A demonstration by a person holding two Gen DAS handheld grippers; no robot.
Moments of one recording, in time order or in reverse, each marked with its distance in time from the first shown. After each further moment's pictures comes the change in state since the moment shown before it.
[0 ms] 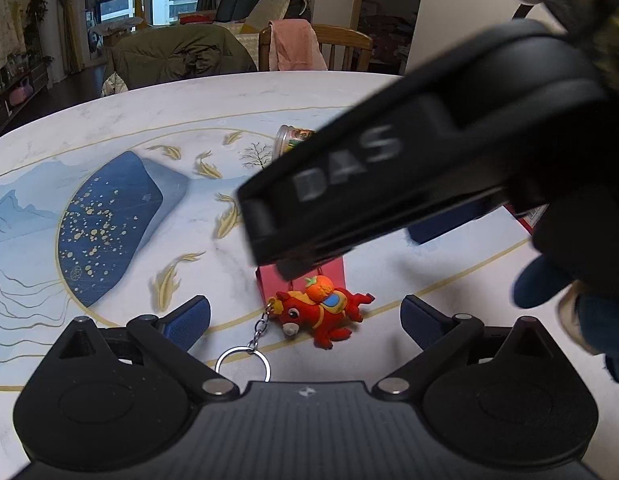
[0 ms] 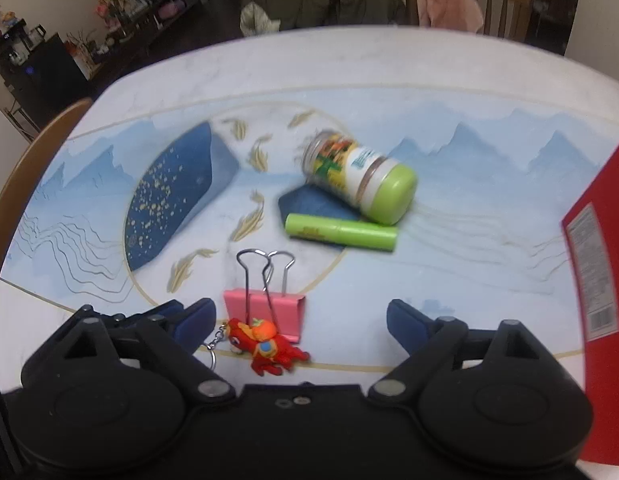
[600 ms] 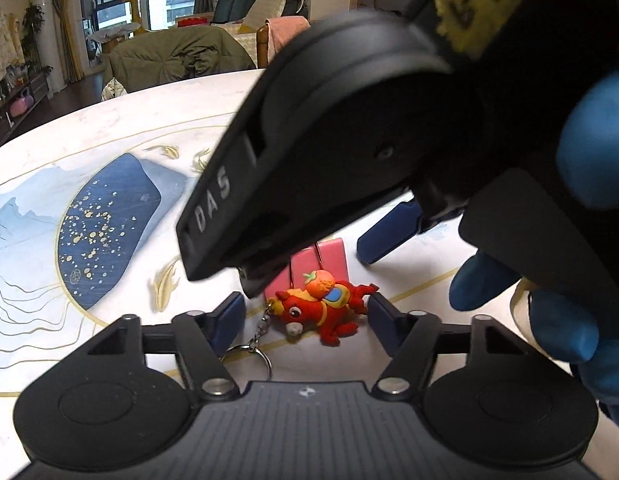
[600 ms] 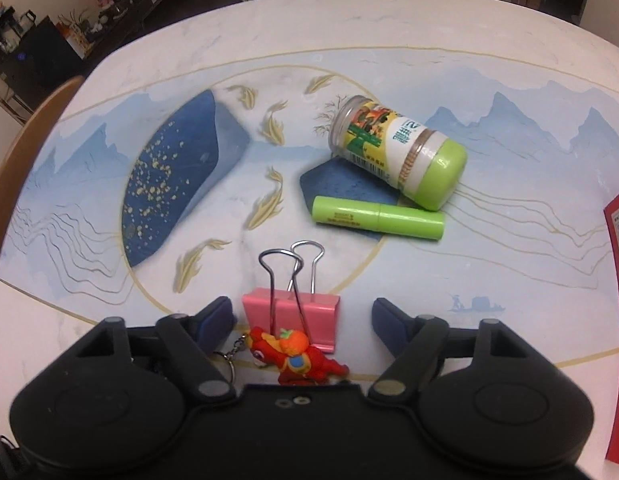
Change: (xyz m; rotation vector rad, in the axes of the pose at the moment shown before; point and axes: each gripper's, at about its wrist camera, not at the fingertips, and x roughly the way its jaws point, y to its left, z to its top) left arm 0.002 -0.010 -0.009 0.032 0.007 0.022; right arm 0.030 0.015 0.010 0.010 0.092 -0.001
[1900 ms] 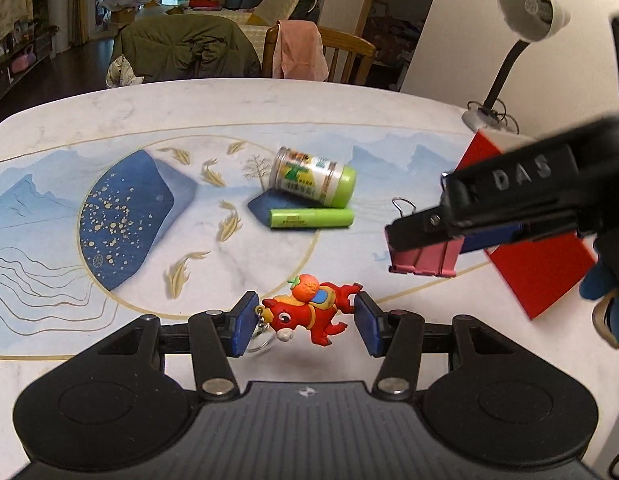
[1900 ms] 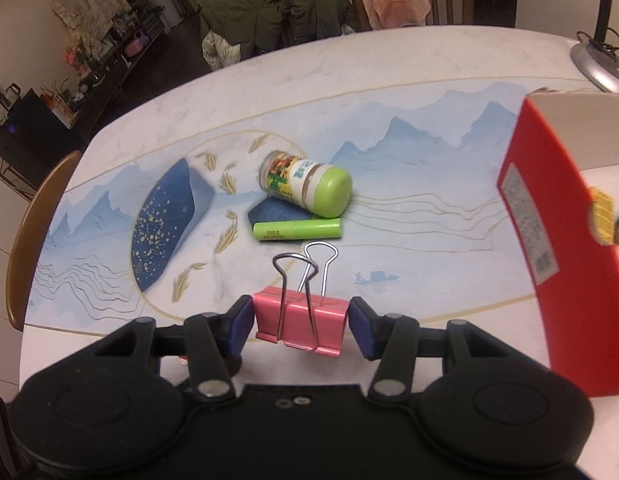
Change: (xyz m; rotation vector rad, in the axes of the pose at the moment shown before) left arm -0.047 0.020 0.033 -0.138 0.026 -0.080; right arm -0.101 -0.054 -0.032 0.158 -0.158 0.018
